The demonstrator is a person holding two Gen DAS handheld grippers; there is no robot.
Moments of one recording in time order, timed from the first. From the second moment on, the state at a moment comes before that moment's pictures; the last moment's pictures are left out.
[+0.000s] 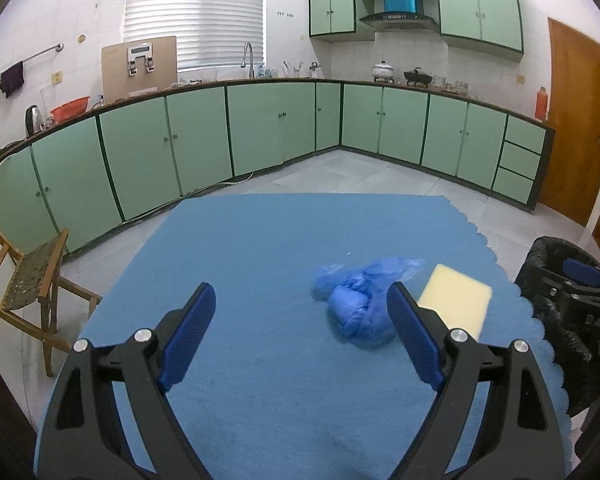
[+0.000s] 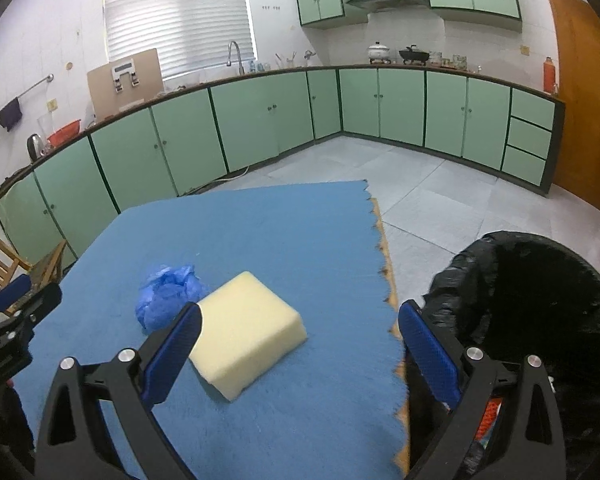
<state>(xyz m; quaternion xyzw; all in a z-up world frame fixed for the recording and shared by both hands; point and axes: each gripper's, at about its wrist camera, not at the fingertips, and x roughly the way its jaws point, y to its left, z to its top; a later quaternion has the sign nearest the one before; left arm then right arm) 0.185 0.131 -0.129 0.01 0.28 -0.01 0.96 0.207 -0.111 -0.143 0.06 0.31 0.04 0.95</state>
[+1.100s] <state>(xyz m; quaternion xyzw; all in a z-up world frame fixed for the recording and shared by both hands) 0.219 0.138 -0.167 0.01 0.31 0.00 0.95 0.257 -0.101 -0.202 0.11 0.39 0.10 0.91</state>
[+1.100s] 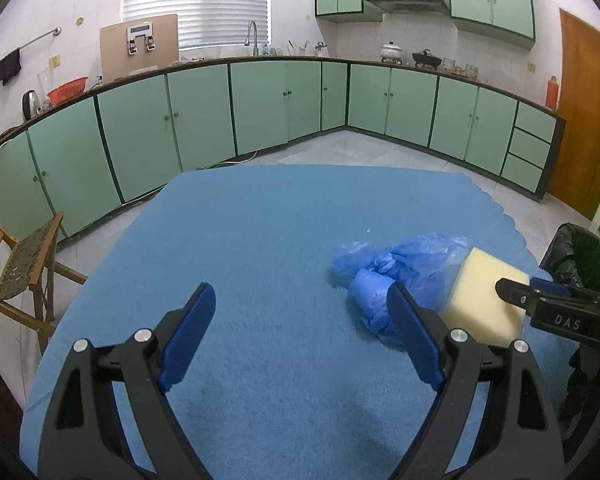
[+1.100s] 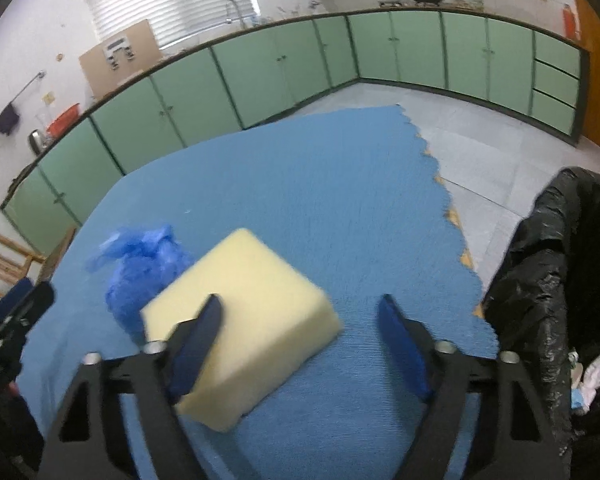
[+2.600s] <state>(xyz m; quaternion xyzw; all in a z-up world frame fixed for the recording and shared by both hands) 0.245 0.074 -0.164 0.02 0.33 -0.09 0.94 0.233 -0.109 -0.125 0.04 0.34 0.11 0.93</state>
